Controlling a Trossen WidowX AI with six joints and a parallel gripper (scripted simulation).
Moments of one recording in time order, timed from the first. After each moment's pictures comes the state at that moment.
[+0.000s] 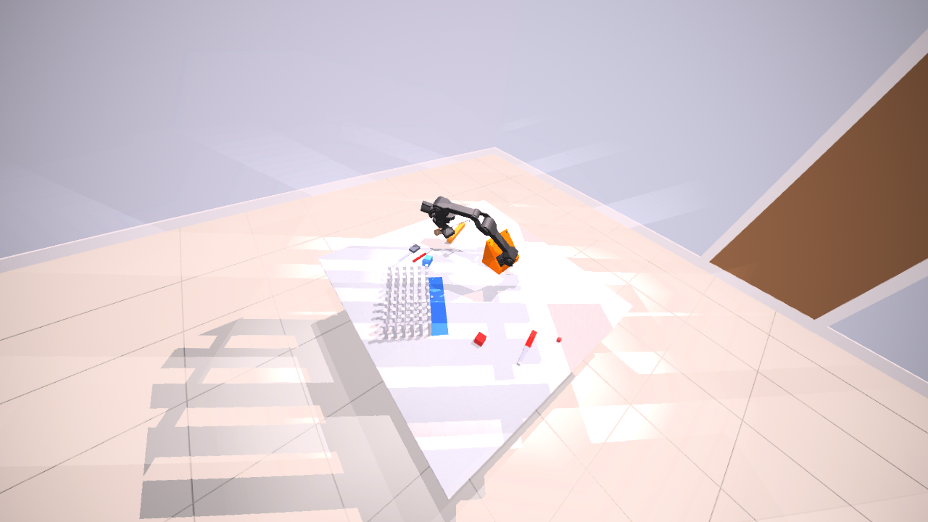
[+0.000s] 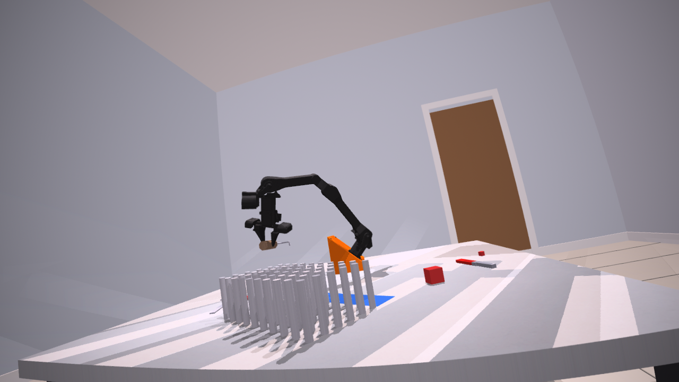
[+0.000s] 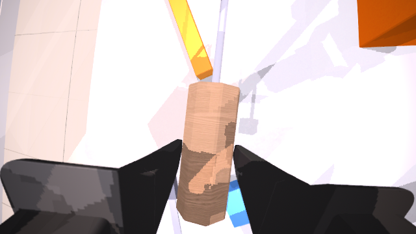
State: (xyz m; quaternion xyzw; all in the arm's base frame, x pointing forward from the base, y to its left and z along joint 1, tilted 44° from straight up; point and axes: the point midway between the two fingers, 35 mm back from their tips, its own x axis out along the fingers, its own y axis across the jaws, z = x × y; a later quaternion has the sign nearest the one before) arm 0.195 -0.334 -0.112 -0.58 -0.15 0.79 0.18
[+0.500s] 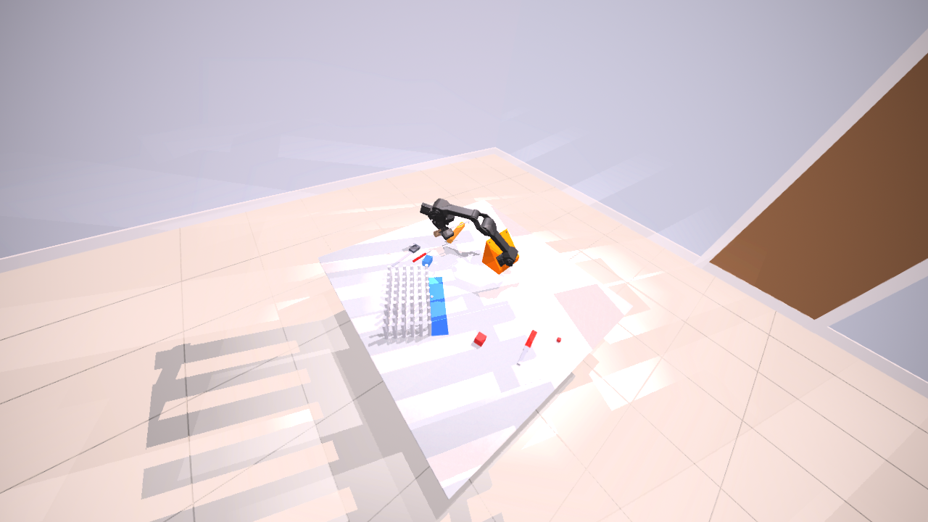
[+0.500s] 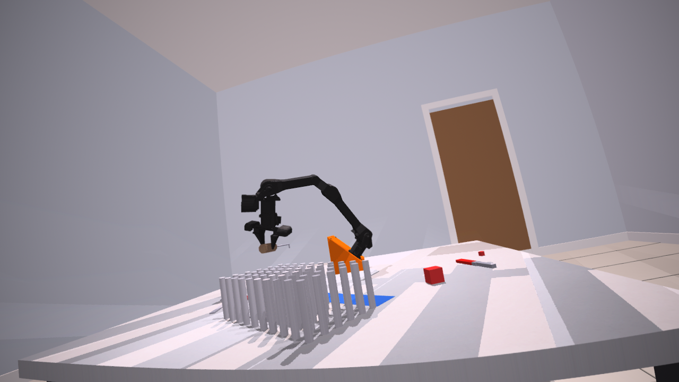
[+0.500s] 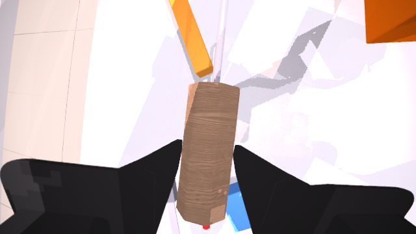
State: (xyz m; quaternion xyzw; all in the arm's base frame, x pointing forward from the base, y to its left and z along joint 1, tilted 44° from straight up) arm 0.197 -0.328 -0.122 -0.57 -0.15 0.79 0.18
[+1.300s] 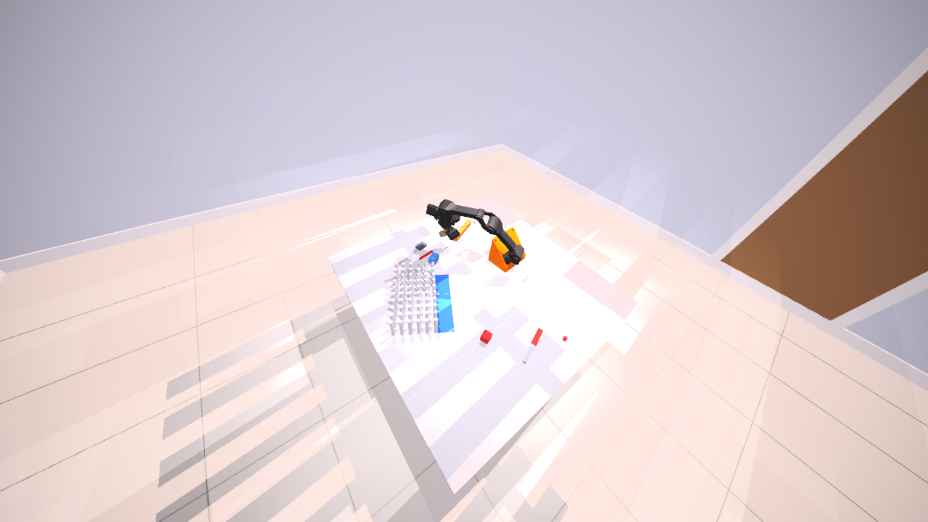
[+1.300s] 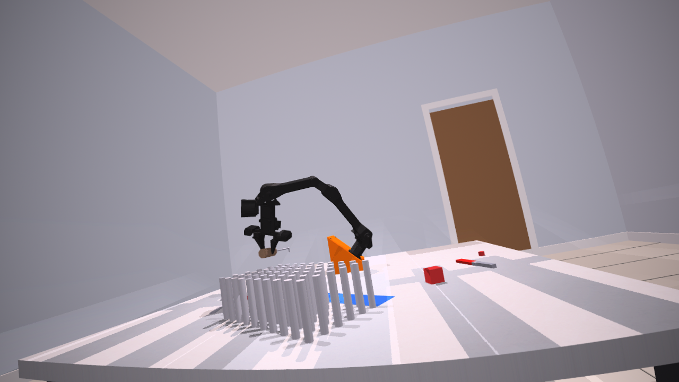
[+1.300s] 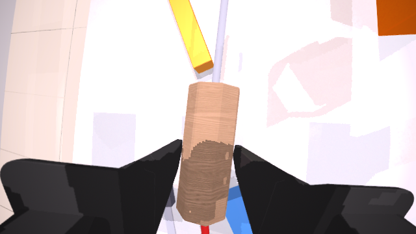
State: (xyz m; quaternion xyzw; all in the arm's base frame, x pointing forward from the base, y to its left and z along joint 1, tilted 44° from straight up) arm 0.200 -0.318 -0.137 -0.58 -0.15 0.79 0.18
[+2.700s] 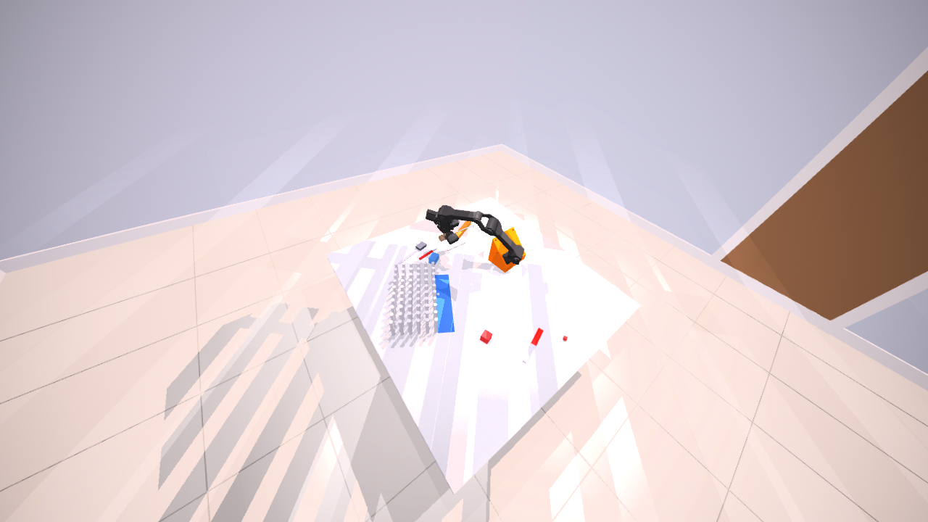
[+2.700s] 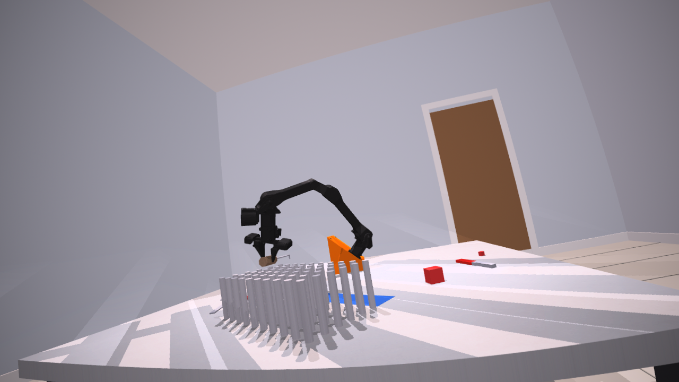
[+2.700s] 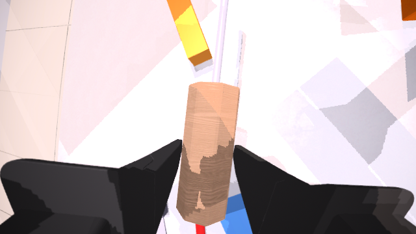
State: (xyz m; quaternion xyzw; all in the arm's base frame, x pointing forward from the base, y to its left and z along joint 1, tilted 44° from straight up) arm 0.203 -0.298 -0.162 -0.58 -0.15 0.78 0.18
